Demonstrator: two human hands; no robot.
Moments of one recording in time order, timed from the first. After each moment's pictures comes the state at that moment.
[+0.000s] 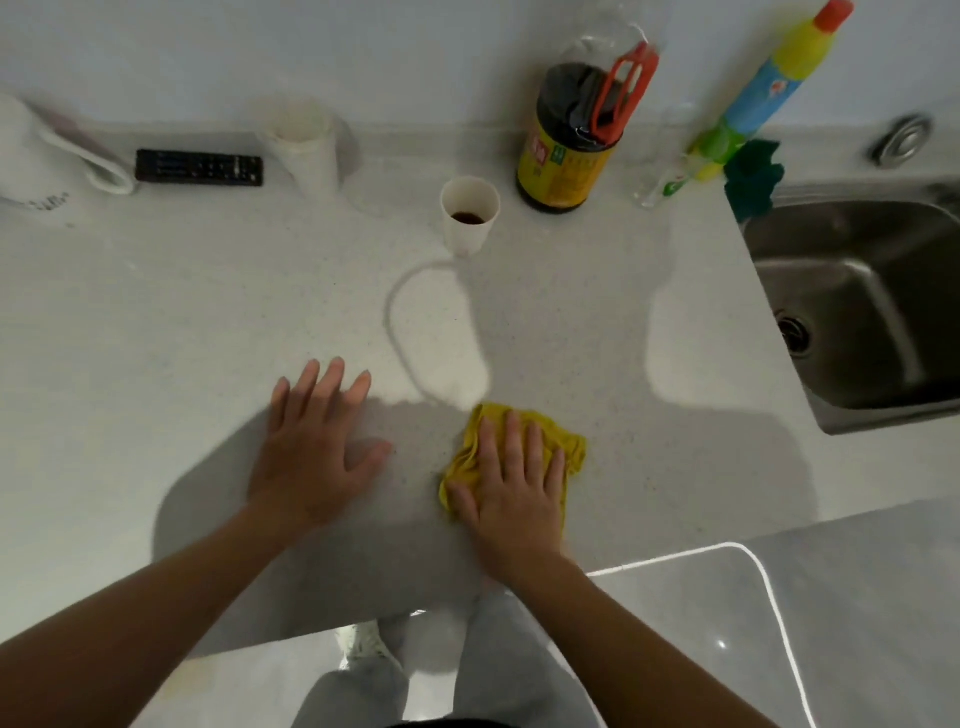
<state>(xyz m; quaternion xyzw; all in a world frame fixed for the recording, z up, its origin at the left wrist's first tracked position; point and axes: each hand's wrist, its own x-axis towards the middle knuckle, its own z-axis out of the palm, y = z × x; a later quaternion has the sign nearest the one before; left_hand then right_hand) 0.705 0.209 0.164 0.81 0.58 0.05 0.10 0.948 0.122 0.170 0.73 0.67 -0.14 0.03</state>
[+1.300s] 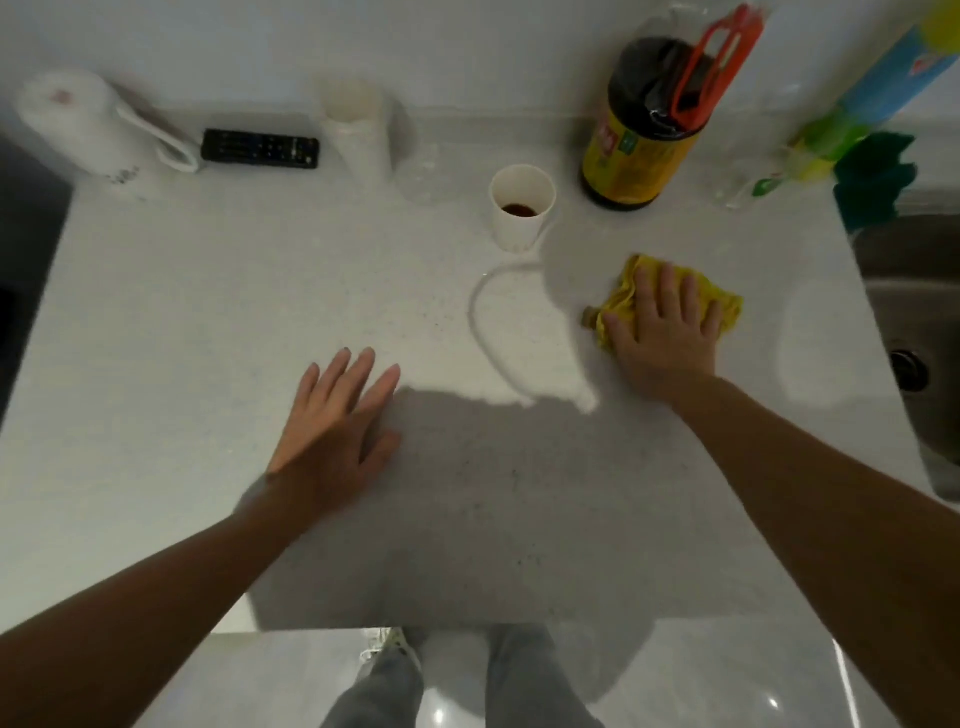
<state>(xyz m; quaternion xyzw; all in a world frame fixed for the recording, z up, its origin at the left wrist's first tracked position) 0.704 0.216 0.165 0.81 0.58 0.02 0.11 1.105 0.324 0.164 0.77 0.63 -0.13 0.03</state>
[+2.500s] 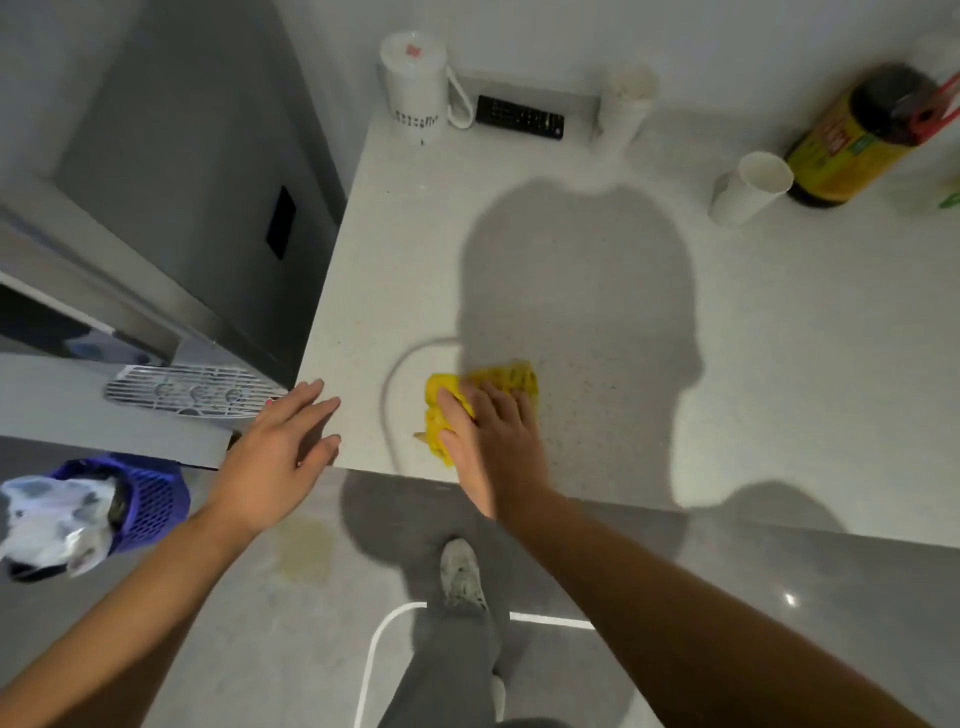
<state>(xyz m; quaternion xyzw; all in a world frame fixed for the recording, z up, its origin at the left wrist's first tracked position) 0.394 0.018 0.200 0.64 0.72 0.11 0.24 0.661 0.073 0.172 0.53 0.84 -0.09 -0.04</state>
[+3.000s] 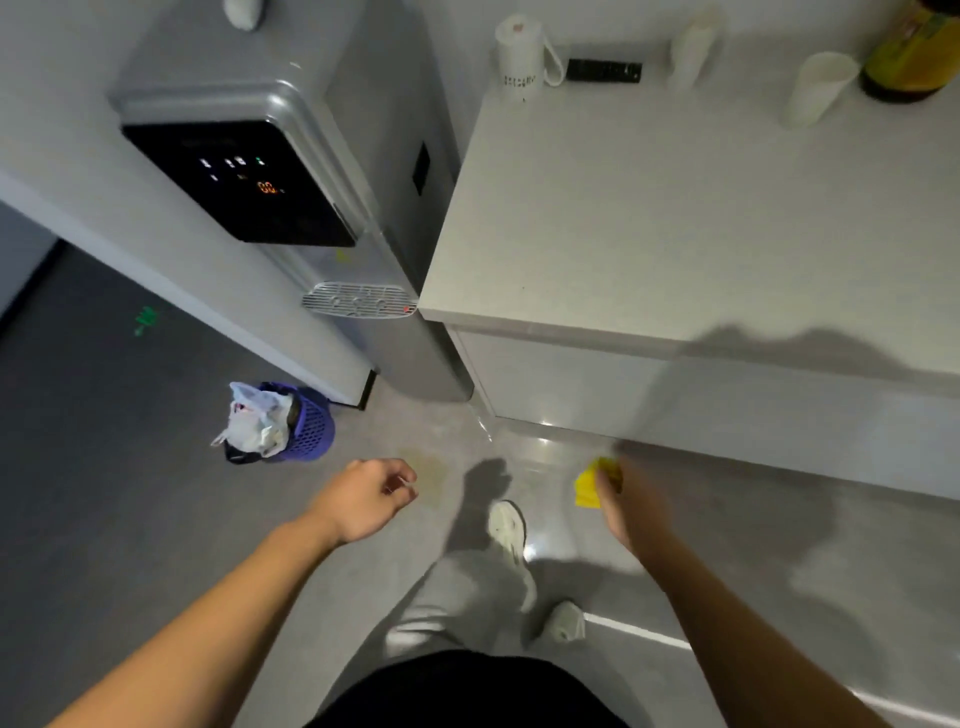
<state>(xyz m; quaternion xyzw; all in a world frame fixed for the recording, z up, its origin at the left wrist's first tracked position) 0.431 -0.252 0.253 0.55 0.75 -0.07 0.35 0.772 -0.186 0.126 0.68 0.57 -0.45 -0.09</state>
